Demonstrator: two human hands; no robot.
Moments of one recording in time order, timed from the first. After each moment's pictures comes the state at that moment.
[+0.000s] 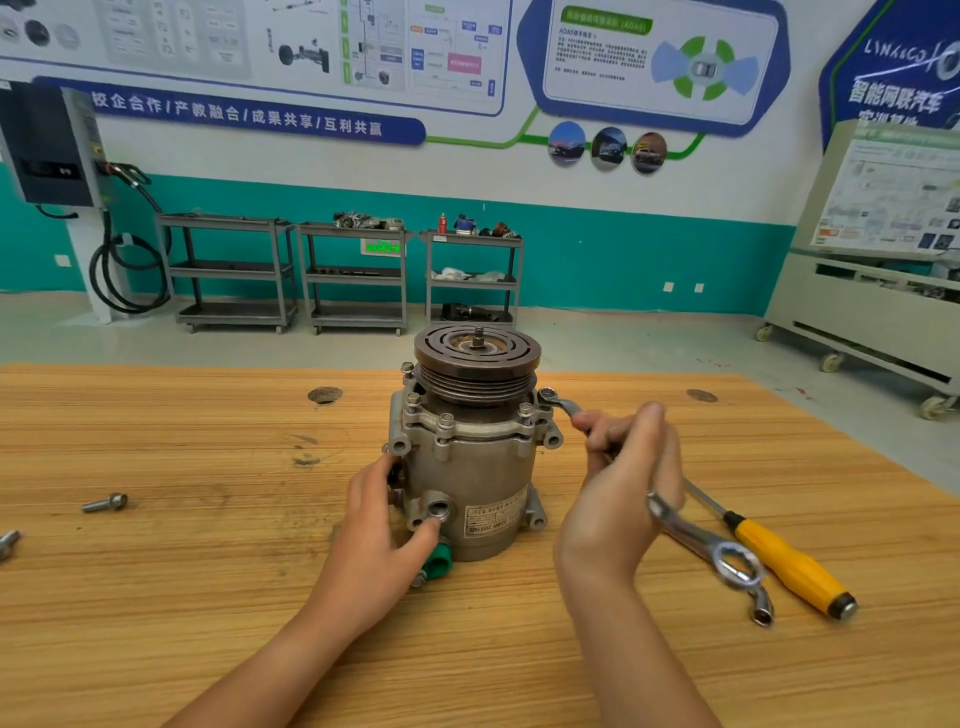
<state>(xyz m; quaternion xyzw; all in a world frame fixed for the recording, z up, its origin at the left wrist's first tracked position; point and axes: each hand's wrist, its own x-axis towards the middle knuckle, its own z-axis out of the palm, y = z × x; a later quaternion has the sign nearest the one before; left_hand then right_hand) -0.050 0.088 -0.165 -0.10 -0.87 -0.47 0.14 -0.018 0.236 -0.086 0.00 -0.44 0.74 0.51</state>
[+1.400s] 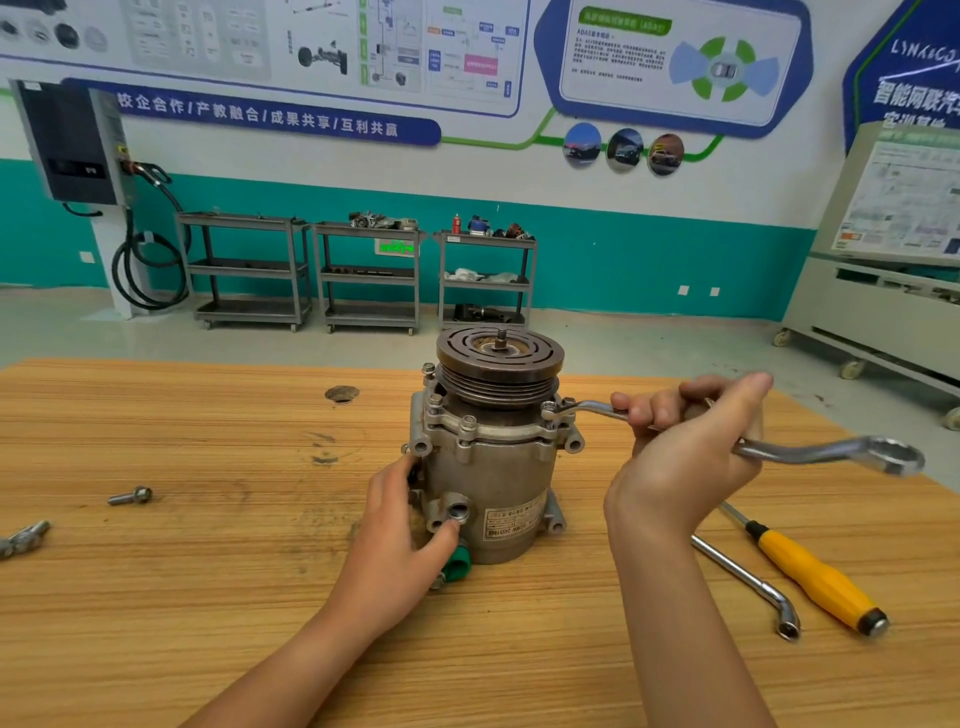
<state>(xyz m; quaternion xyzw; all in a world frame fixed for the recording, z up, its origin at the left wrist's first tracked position) -0.051 0.088 -0.166 -0.11 -0.87 -0.46 0.15 -0.019 0.246 -0.048 0.00 -0.34 0.79 0.50</state>
